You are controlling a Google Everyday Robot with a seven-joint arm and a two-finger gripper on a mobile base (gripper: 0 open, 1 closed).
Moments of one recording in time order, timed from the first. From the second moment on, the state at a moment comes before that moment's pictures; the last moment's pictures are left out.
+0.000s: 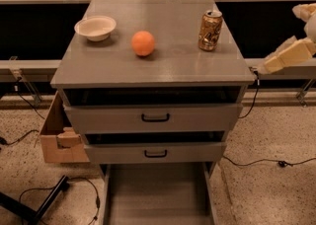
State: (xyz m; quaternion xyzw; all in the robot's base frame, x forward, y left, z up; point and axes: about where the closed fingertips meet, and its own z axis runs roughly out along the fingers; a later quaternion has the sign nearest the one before) arm 0.571 -0.288 0.973 -0.45 0.77 0.00 0.45
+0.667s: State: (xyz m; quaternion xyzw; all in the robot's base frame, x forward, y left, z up) arm 0.586 -0.282 0.967 -0.40 0.76 0.02 0.51
